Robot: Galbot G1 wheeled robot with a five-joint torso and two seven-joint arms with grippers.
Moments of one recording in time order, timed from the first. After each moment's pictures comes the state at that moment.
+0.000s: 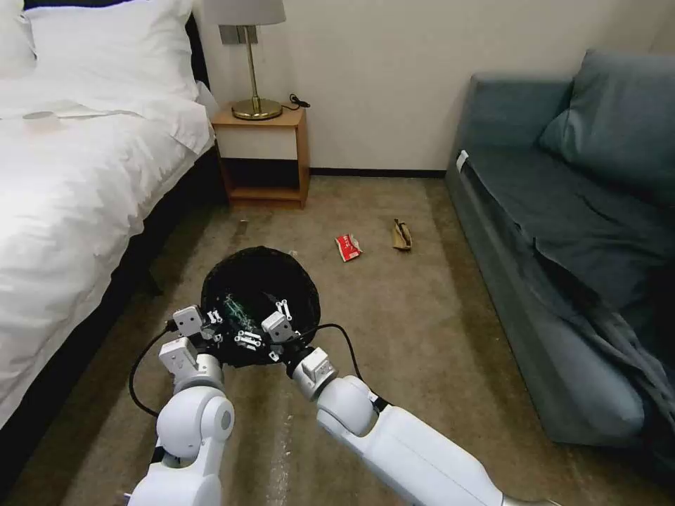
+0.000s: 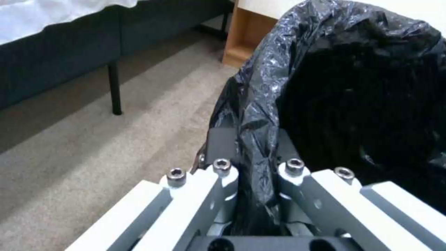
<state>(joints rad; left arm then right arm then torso) 1.29 -1.49 -0.52 -2.01 -0.34 0.32 -0.40 -0.78 1.36 -0.41 1.56 0.24 0.13 0.13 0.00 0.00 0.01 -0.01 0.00</state>
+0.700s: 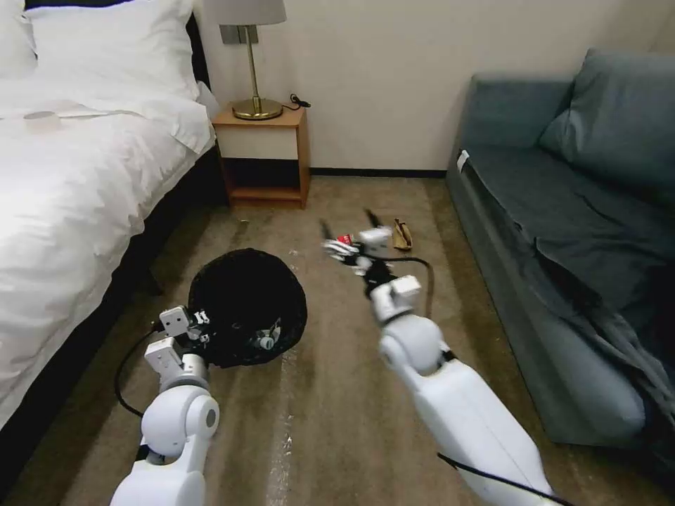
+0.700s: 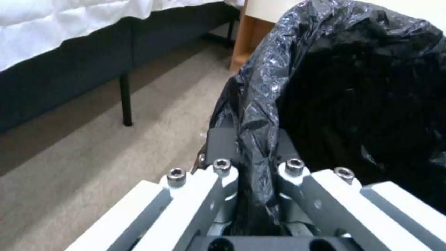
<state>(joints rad) 1.28 -1.42 -0.57 -1.96 -0.38 0.28 -0.36 -0.96 1.31 0.16 1.75 0.21 0.08 0.17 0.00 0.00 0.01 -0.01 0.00</state>
